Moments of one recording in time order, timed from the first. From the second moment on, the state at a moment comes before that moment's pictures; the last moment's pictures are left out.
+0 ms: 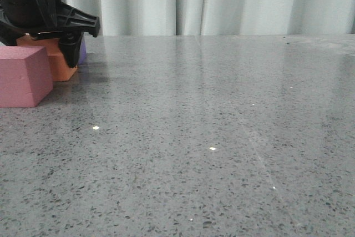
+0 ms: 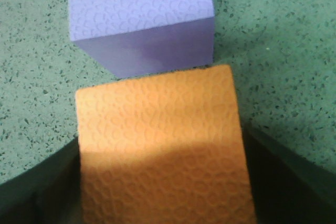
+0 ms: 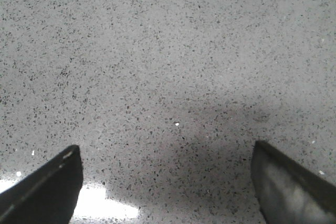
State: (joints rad) left arm -0.47 1.72 -1.28 0.59 0.75 -0.76; right arm 0.28 0.70 -0.83 -0.16 1.10 0.23
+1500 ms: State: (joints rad) left arm -0.47 1.26 -1.33 0.55 0.85 -0.62; right arm 0.28 0.70 -0.83 -0.16 1.10 0.23
